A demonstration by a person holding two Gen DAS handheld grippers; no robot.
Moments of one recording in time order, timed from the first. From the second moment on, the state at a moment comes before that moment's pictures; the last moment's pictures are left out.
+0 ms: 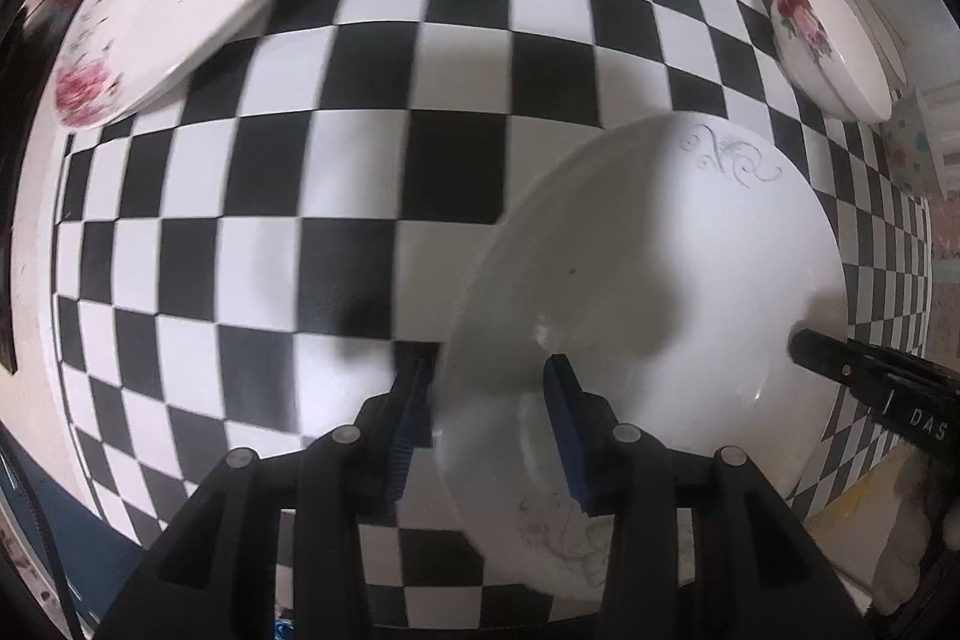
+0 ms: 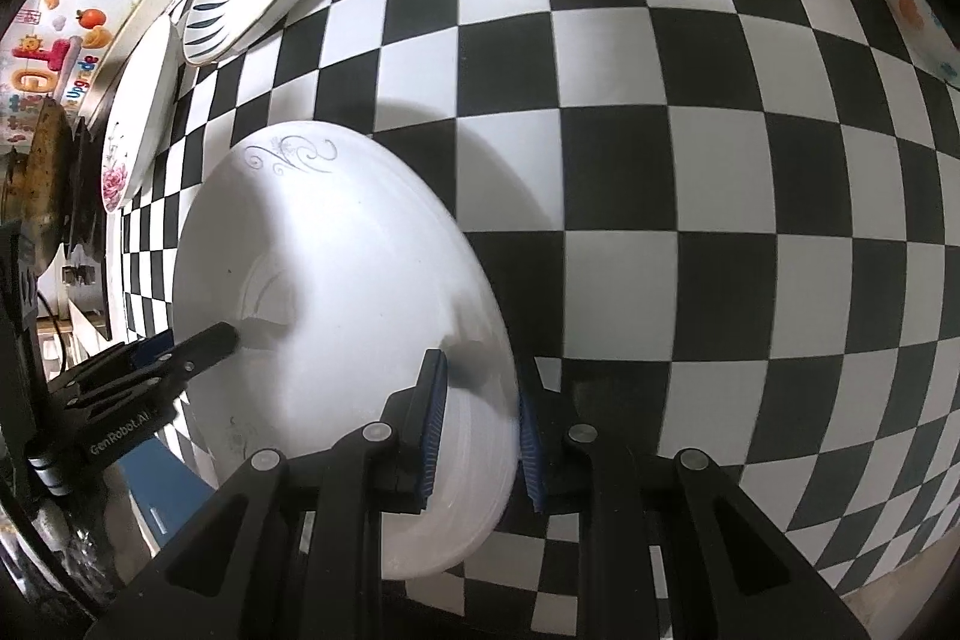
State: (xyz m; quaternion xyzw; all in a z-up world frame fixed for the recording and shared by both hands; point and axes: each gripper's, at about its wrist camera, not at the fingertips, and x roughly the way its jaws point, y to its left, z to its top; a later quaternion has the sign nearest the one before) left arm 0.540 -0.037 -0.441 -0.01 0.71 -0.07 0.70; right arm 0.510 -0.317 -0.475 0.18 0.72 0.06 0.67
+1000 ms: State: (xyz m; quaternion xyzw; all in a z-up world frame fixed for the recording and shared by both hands) left arm 0.745 0.231 -0.439 -0.11 0.68 -0.03 0.73; right arm 0.703 -0.088 -0.469 0.22 0.69 0.11 0.68
